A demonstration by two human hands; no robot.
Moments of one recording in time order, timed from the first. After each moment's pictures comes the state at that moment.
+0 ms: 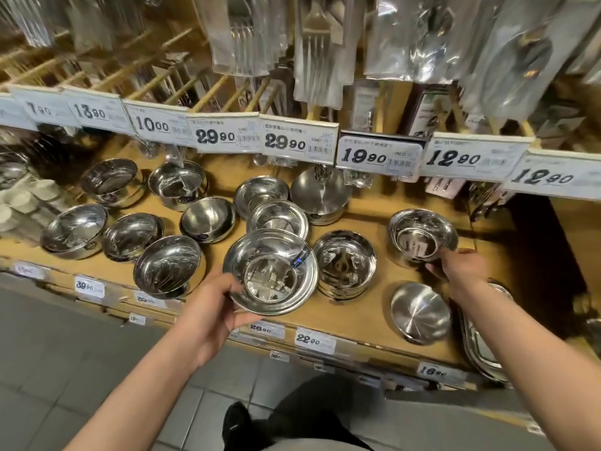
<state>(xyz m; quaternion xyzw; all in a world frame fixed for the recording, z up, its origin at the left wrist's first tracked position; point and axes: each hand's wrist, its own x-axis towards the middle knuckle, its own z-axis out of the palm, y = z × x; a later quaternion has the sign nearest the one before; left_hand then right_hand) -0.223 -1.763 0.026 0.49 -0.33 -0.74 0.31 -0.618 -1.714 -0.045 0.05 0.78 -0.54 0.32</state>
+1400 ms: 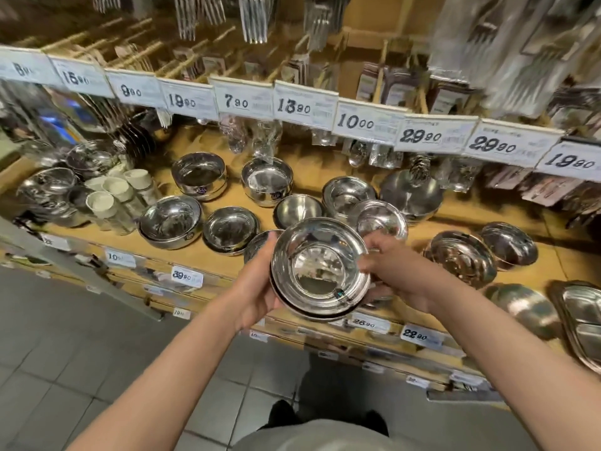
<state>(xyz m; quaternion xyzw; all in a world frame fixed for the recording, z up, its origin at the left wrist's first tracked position) -0.062 -1.843 0.039 0.49 -0.34 -0.77 0.21 -0.280 -1.780 0.072 -0.35 0.71 -0.30 0.53</state>
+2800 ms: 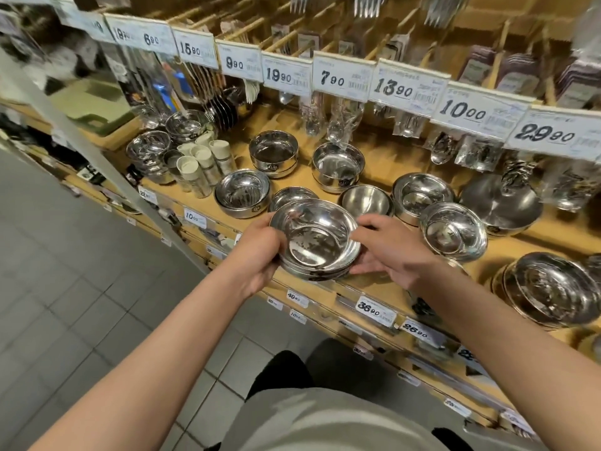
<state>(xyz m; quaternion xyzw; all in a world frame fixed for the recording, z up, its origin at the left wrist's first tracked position) 0.000 -1.852 0.069 0.56 -0.30 -0.67 0.39 -0.201 -1.840 0.056 -0.37 0.64 -0.31 0.60</state>
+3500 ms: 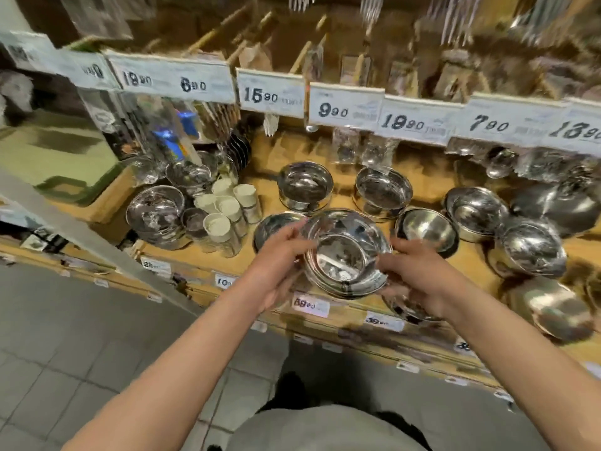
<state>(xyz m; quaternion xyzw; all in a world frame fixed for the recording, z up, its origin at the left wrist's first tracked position) 0.146 -2.019 0.052 0.47 -0.35 -0.77 0.26 -0.067 -1.938 0.040 -0.25 0.66 -0.39 0.59</state>
